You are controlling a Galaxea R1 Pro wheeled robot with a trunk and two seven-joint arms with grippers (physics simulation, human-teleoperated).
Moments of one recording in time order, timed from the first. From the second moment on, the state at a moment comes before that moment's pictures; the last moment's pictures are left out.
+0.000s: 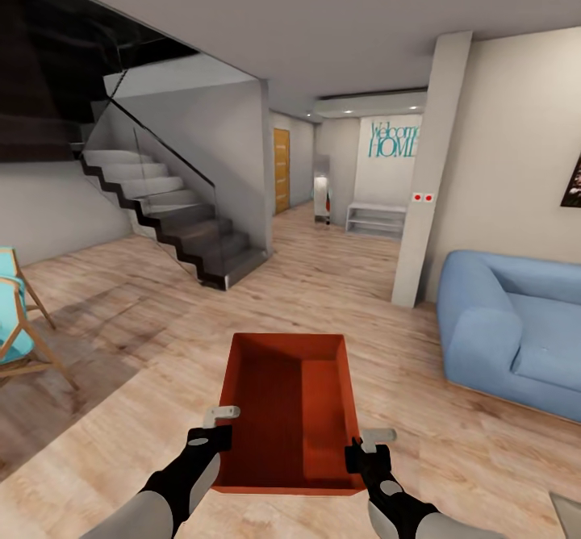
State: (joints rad) left arm -0.61 -0.11 -0.08 -0.35 0.09 0.10 0.26; right arm -0.62 0.09 0.55 -0.07 -0.46 -0.36 -0.14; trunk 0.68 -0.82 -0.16
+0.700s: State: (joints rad) left arm -0.61 -0.11 -0.08 -0.35 0.09 0.10 0.26; right arm -0.62 0.09 0.55 -0.07 -0.46 -0.36 -0.14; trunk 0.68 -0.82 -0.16
